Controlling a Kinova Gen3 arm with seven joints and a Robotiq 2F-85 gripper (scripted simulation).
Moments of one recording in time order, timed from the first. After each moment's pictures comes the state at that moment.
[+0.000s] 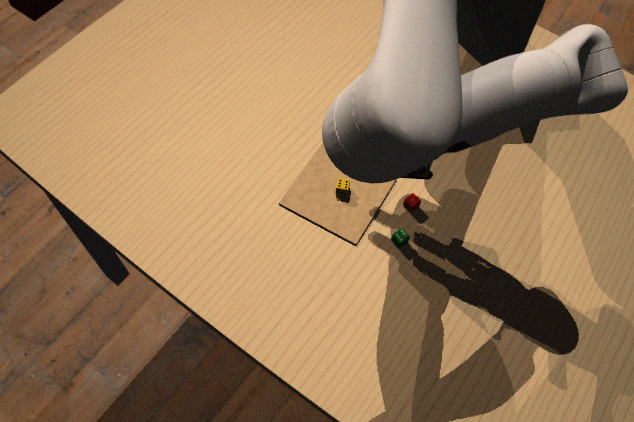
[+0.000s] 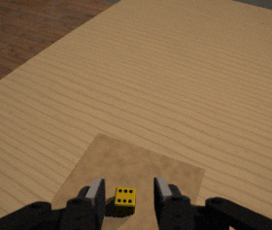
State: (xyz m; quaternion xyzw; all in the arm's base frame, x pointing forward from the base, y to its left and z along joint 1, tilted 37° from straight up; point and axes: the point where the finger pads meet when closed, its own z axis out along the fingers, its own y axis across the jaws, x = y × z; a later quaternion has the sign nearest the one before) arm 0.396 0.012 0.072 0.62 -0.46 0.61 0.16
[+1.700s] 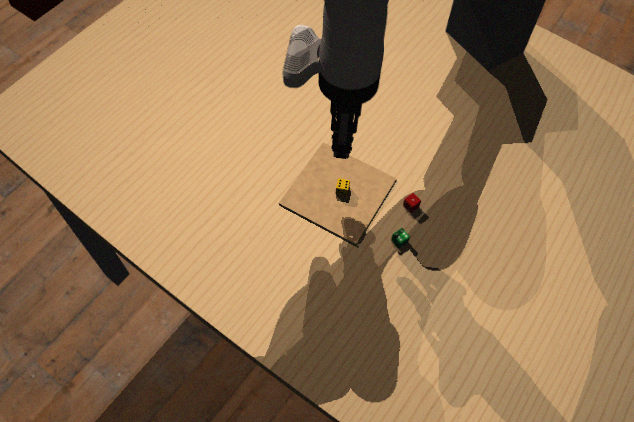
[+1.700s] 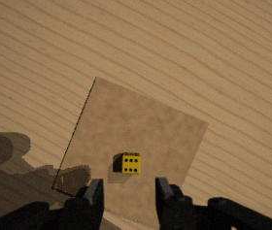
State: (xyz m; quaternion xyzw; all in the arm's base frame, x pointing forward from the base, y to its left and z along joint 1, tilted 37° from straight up) arm 0.397 -0.022 0.128 0.81 -0.49 0.32 -0.05
